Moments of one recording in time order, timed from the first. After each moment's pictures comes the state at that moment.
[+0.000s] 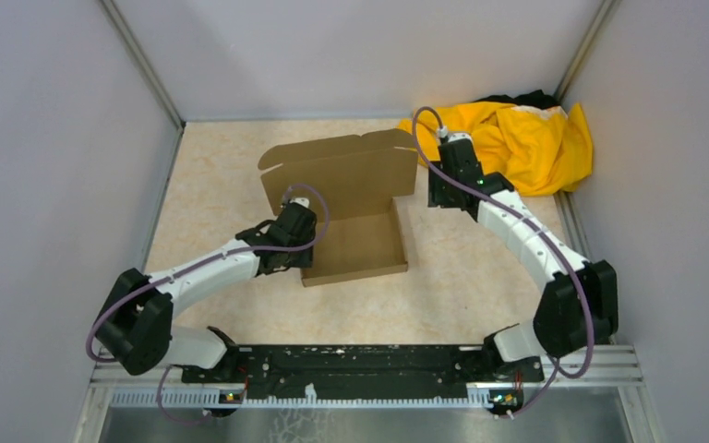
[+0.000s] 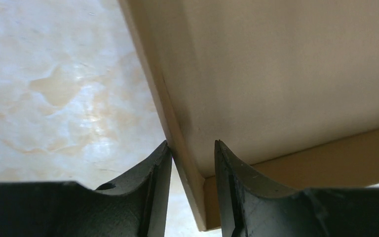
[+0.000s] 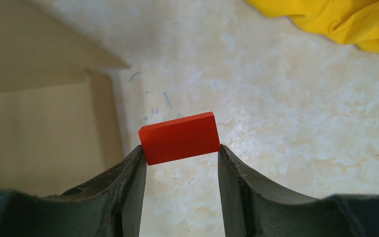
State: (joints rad) left arm -0.66 1.34 0.78 -0.42 -0.27 -0.52; right arm 0.35 1.44 1.17 -0.57 0.22 0.25
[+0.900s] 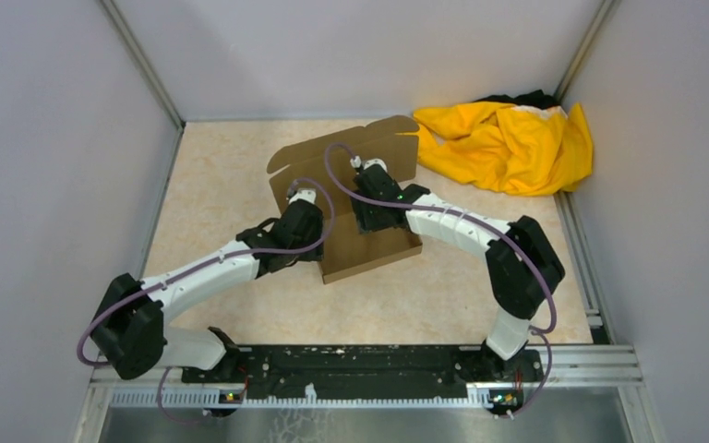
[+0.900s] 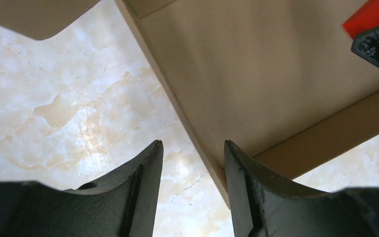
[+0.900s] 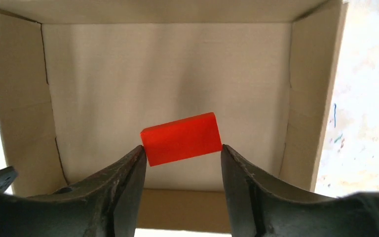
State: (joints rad) left arm -0.76 1.34 0.84 -0.38 -0.33 -0.53; right arm 0.75 1.70 1.26 -0.48 0.21 0.36
